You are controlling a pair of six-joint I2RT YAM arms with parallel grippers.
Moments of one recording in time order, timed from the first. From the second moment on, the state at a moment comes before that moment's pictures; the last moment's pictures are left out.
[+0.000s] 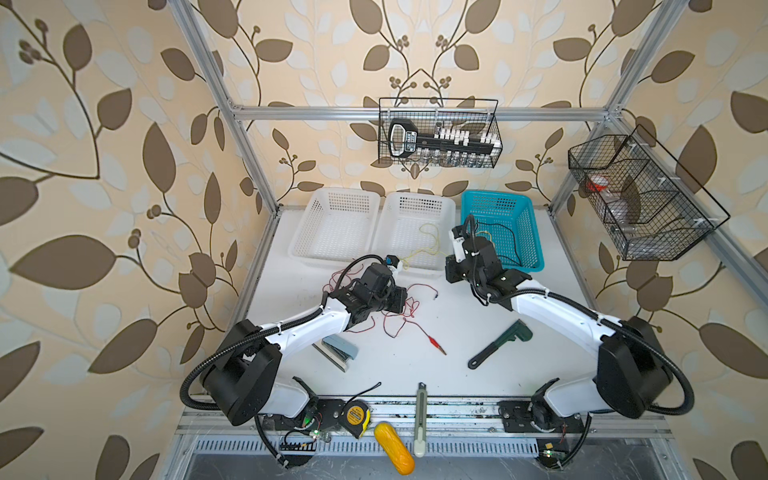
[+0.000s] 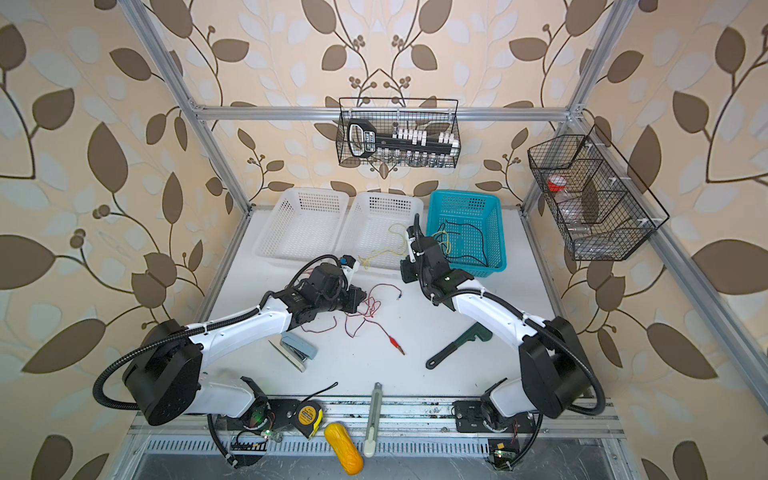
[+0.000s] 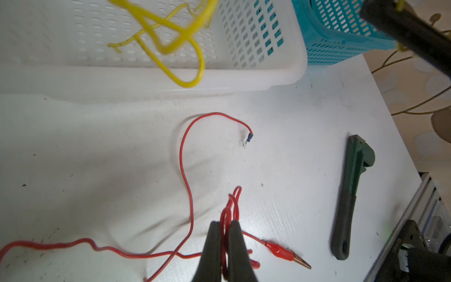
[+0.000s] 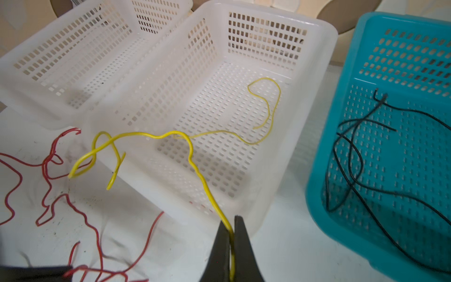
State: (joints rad) left arm -0.64 1.38 0.78 -0.12 0.15 -0.45; right arm 0.54 1.51 1.04 -0.14 0.16 0.16
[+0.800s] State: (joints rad) left arm -0.64 1.32 0.75 -0.10 0.15 -0.45; right arm 0.50 1.92 1.35 -0.12 -0.01 0.00
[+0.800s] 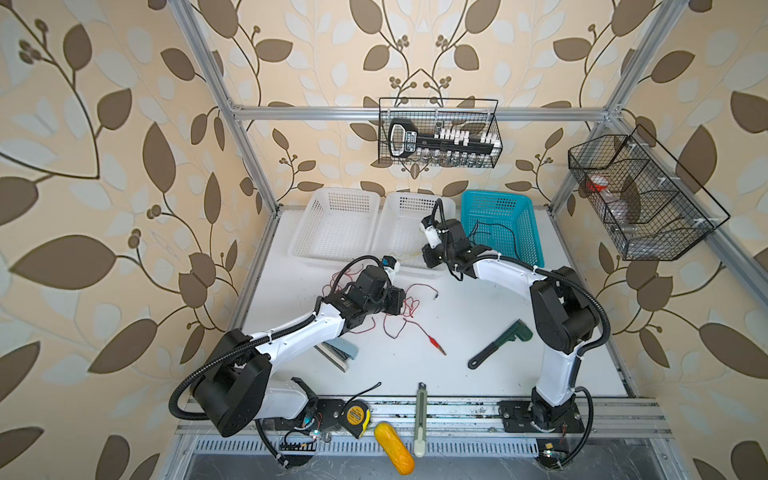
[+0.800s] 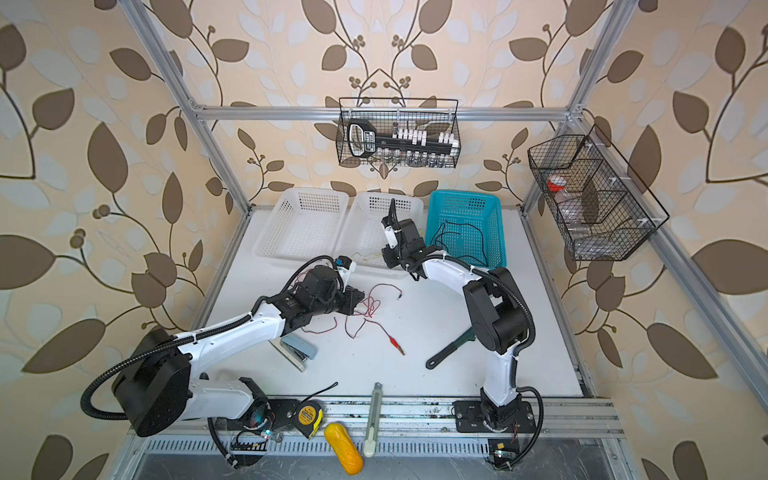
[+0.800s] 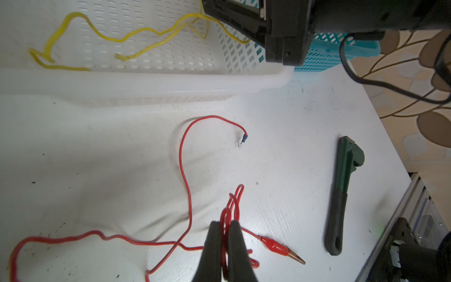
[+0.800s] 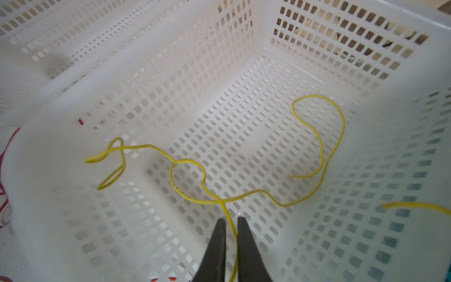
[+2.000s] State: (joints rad) left arm -0.64 1.21 0.75 -0.05 0.23 -0.45; right arm 0.57 1.21 0.72 -0.06 -0.04 0.12
